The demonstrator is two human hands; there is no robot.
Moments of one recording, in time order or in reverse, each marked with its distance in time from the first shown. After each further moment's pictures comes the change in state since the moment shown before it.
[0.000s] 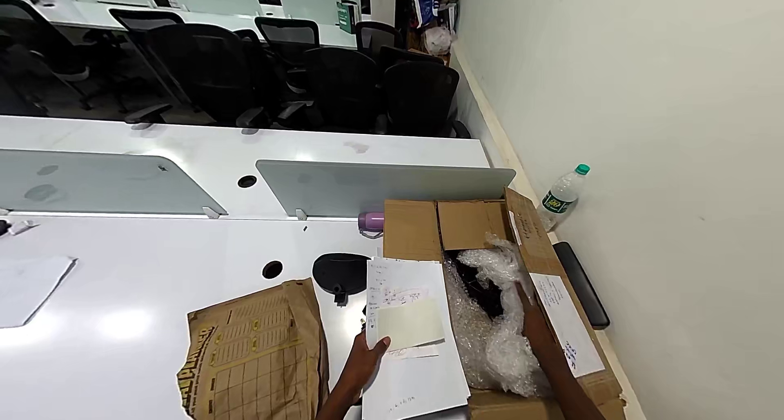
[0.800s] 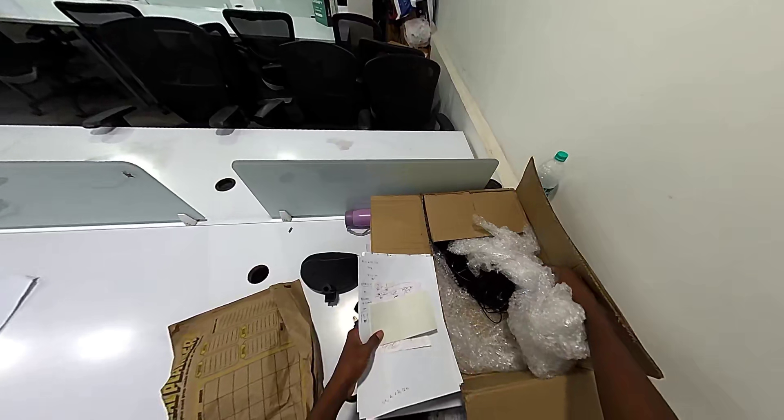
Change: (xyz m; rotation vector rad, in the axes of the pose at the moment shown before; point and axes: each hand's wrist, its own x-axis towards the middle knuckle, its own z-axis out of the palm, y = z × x) left_hand 0.002 0.004 0.002 0.035 0.000 -0.021; right_hand 0.047 0.021 -0.117 0.006 -0.174 0.180
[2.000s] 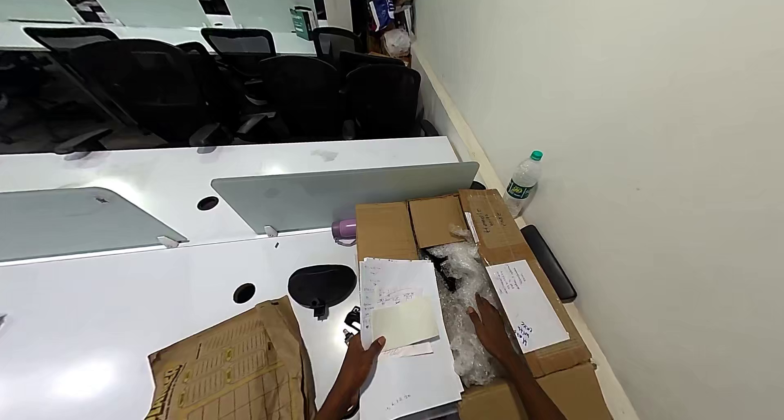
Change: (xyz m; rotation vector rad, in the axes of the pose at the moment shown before) left_hand 0.009 0.004 0.025 0.041 -0.040 0.015; right_hand -0.047 -0.004 0.181 0.027 0.005 -0.141
